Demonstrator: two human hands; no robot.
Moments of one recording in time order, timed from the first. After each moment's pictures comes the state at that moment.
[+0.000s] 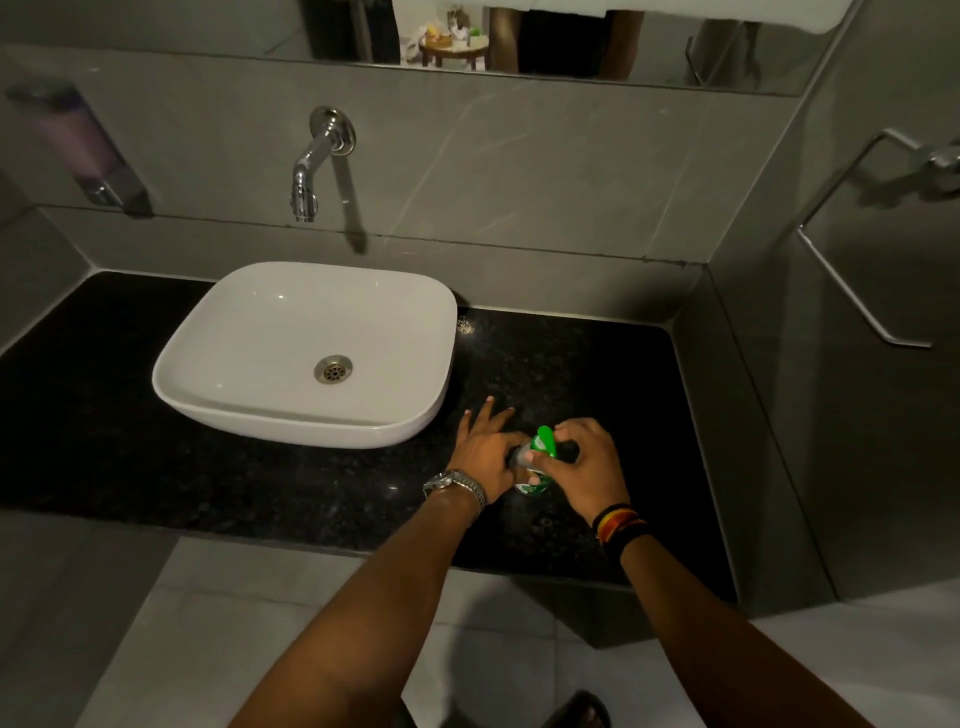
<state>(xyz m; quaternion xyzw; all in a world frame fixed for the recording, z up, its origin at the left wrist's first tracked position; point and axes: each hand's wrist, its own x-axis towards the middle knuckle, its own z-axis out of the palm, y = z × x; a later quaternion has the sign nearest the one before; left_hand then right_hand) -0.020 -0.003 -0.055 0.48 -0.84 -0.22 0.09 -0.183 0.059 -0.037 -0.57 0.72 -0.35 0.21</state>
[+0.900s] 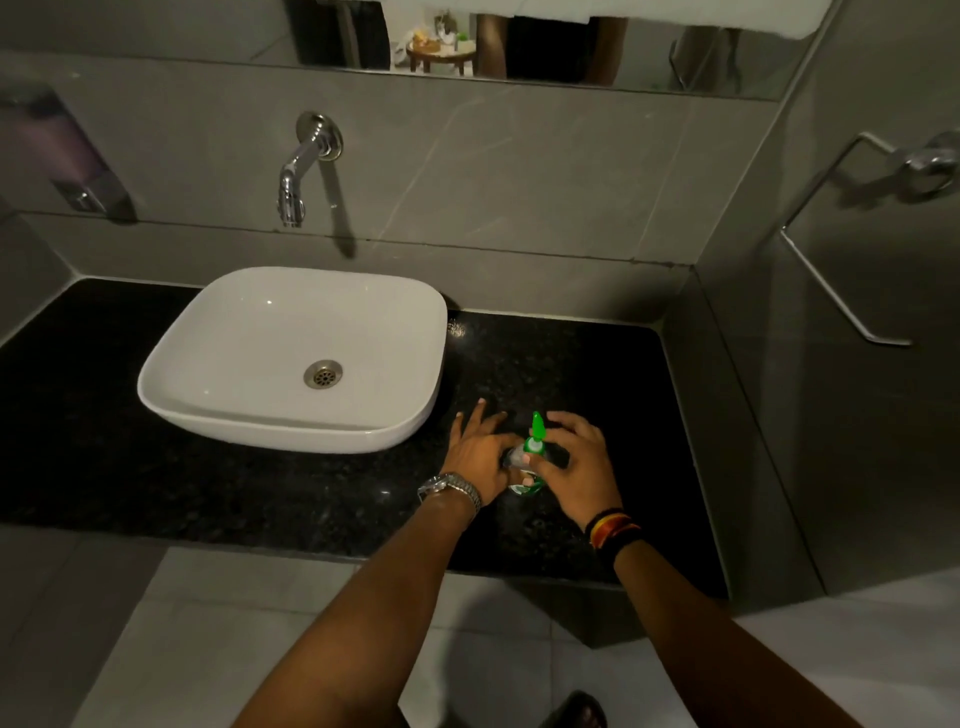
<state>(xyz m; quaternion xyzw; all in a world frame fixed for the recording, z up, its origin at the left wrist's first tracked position) -0.023 0.001 -0.049 0.49 -0.84 -0.22 0.08 -0.186 0.059 -0.040 -0.61 0.69 -0.34 0.19</state>
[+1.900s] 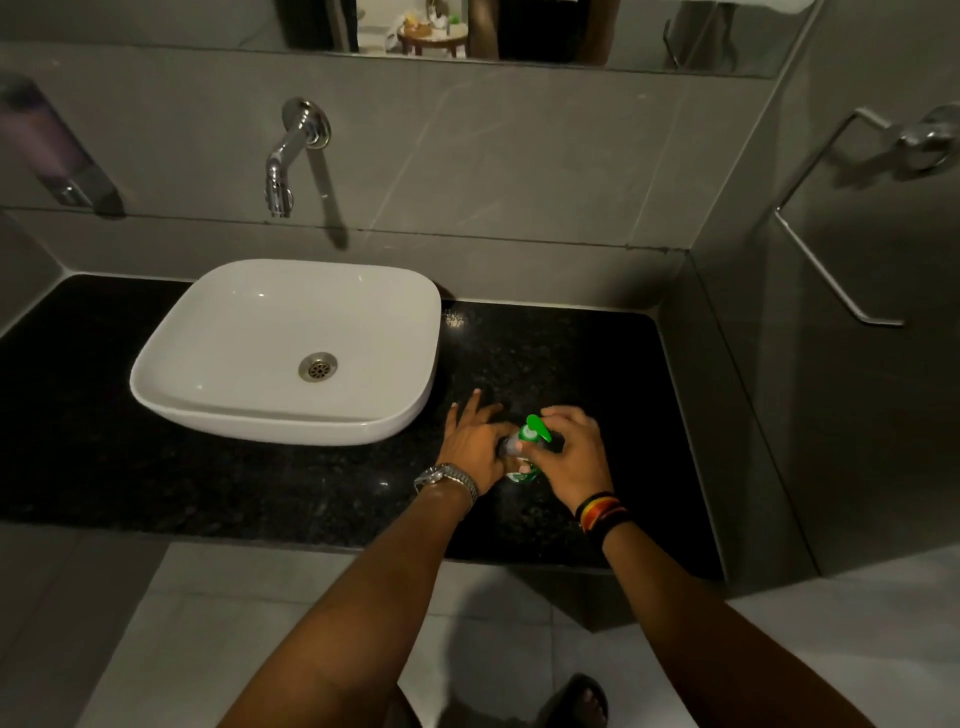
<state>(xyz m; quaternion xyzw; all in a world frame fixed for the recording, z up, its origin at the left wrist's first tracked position) -0.025 0.000 -0.054 0.49 -0.84 -0.22 0.10 -0.182 0.056 -0.043 -0.57 0.73 -0.33 0.19</state>
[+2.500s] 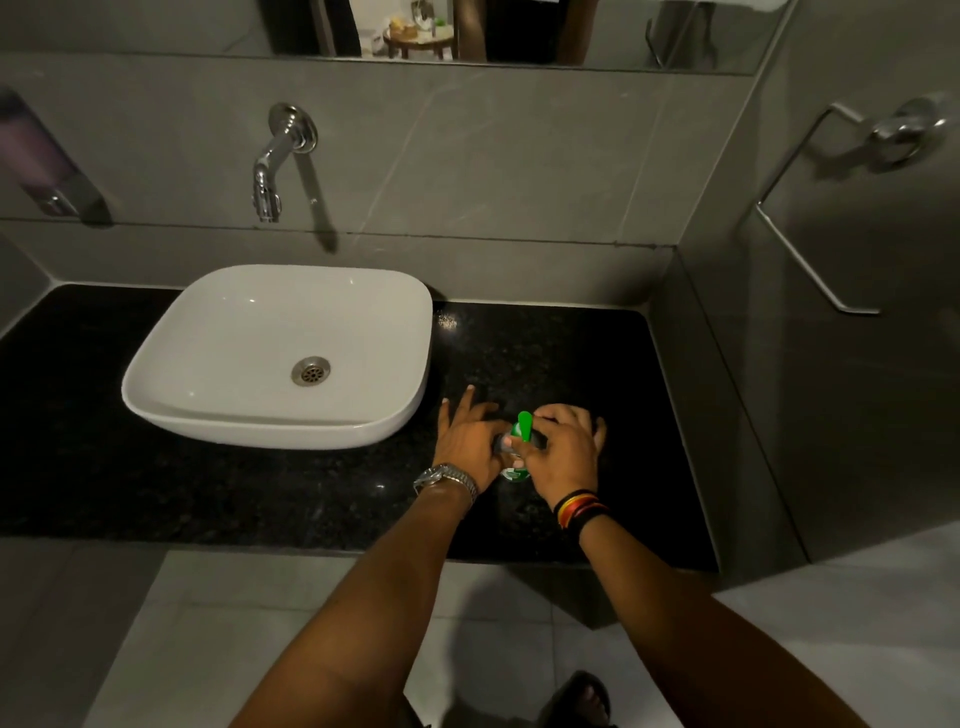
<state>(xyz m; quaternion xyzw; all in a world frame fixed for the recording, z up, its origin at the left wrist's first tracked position) -0.028 0.002 -0.052 0.51 -0.84 -0.18 0.11 -0.168 0.058 -0.035 -0.57 0.79 -0.22 0.08</state>
